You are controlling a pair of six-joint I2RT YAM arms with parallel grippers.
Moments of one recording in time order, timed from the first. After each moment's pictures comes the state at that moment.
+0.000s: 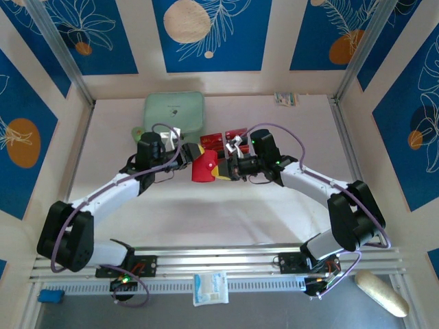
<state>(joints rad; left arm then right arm) -0.42 1.34 0.77 0.19 0.61 -0.95 0.54 1.48 0.89 -0.02 -0.97 0.86</state>
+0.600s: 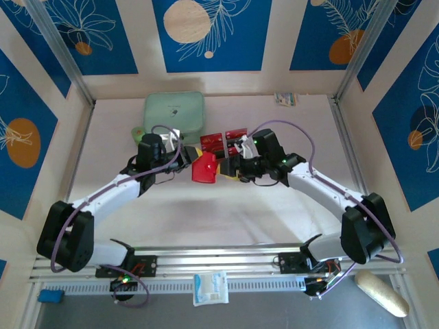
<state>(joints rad) -0.43 1.34 0.75 0.17 0.56 -0.99 0.57 1.37 0.97 -0.37 -0.64 0.74</state>
